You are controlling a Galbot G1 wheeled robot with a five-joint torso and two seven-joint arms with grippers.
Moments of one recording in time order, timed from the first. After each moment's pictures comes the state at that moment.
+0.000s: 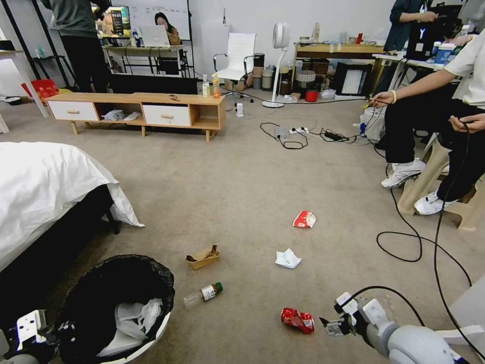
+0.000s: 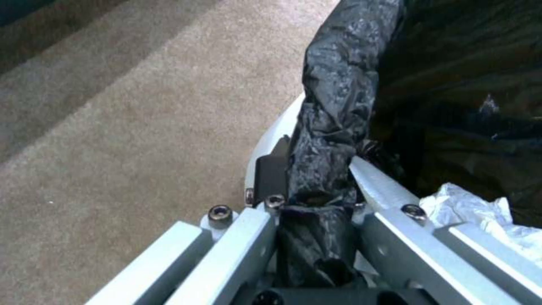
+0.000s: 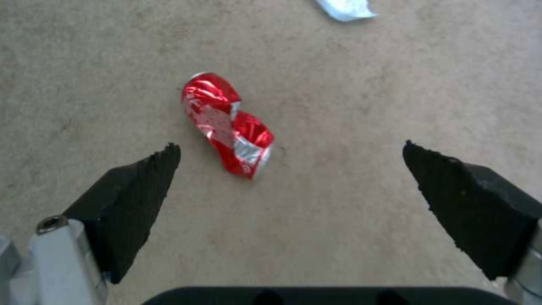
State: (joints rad) left arm 1.73 -1.23 -1.07 -2.24 -1.06 0.74 -0.41; right arm -1.29 0.70 0.16 1.92 0.48 -0.63 0.03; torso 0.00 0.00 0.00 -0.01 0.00
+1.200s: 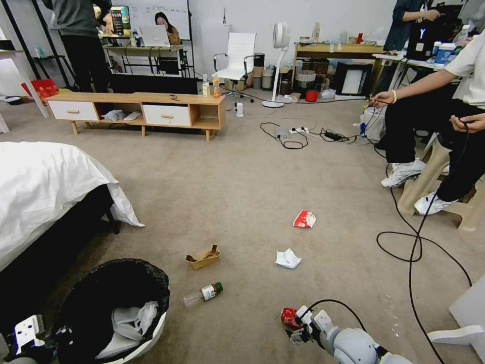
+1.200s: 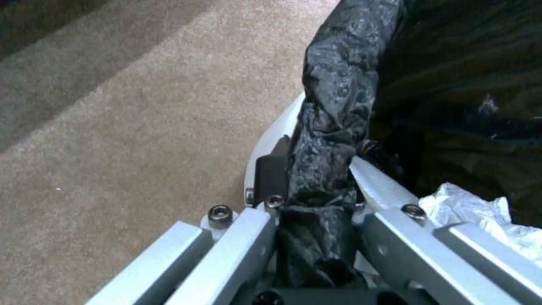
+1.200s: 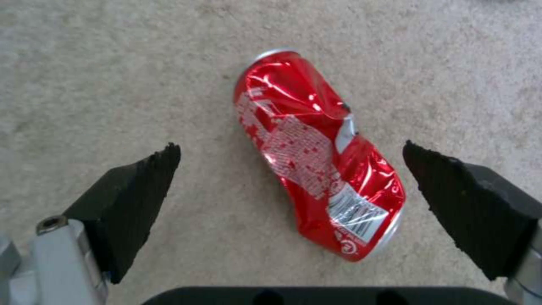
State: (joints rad) left arm 1.70 -1.24 -1.06 -2.18 -1.05 0.74 -0.41; right arm -0.95 0.90 -0.24 1.43 0.38 -0.42 -0.03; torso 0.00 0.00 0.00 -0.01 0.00
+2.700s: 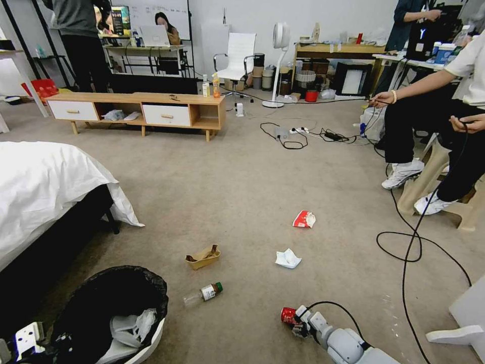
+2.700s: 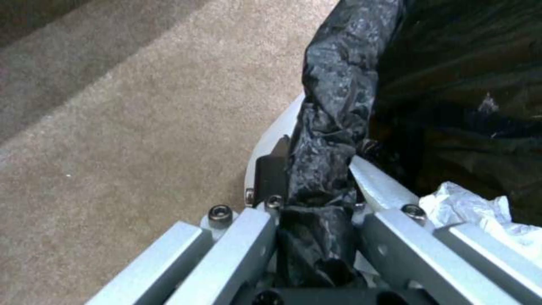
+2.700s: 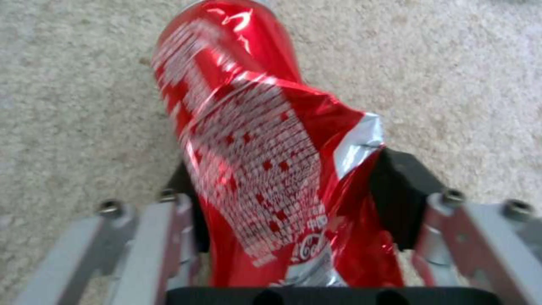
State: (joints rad) left arm 1.71 -1.25 -1.06 -2.15 -1.03 0.74 -0.41; right arm -0.84 1.05 -0.29 1.06 0.25 -0.20 -0.05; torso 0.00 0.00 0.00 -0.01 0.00
